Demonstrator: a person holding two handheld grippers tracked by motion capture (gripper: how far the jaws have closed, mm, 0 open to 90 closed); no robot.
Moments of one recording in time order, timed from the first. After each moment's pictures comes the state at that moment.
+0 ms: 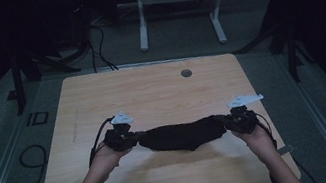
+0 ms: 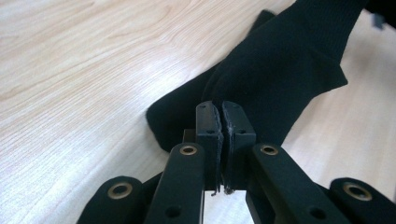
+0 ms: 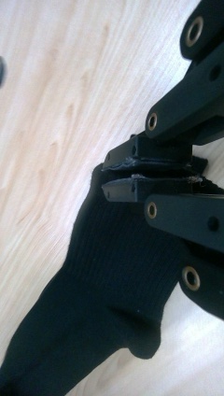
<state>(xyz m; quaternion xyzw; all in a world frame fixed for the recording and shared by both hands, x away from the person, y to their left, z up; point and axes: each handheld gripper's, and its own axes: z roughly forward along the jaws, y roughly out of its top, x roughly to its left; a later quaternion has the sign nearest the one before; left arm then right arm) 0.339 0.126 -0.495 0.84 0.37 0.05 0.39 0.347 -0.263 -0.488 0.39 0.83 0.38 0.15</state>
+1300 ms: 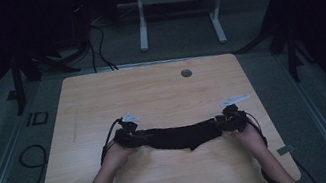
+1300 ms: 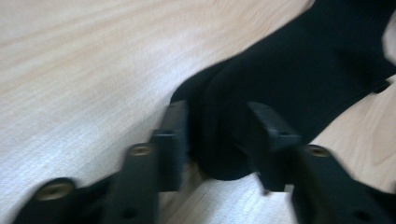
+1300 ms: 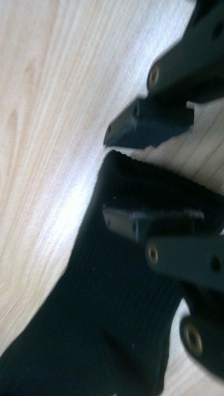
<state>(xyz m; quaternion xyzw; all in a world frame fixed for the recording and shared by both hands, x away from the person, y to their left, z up) 0.367 0.118 -0.544 0.83 0.41 0.05 0.38 0.386 -0.267 -0.539 0.43 0.83 0.33 0.12</state>
